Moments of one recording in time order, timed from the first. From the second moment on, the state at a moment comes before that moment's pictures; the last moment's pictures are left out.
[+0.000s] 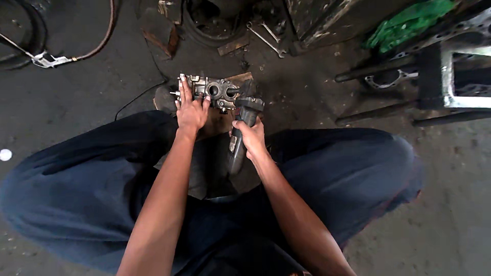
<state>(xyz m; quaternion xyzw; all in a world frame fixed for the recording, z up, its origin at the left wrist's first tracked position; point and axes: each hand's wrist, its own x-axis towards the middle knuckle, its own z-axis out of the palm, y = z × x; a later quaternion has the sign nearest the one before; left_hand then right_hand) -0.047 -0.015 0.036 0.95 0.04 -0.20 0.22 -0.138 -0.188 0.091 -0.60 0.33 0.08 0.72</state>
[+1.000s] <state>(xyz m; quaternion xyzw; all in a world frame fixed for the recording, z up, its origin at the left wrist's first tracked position) -0.047 -0.013 0.033 0.96 0.04 -0.20 0.22 -0.137 -0.185 0.088 -0.60 0.35 0.08 0.72</state>
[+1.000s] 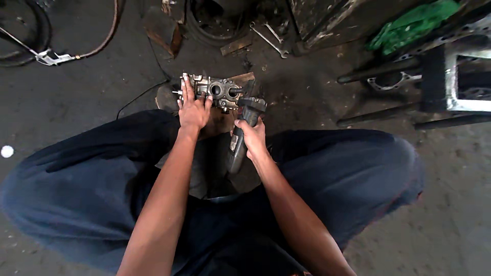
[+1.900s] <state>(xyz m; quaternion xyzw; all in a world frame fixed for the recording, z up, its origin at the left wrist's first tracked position) -0.046 -0.014 0.033 0.96 0.04 -0.19 0.22 -0.146 -0.197 0.105 -0.62 0.33 0.09 0.71</state>
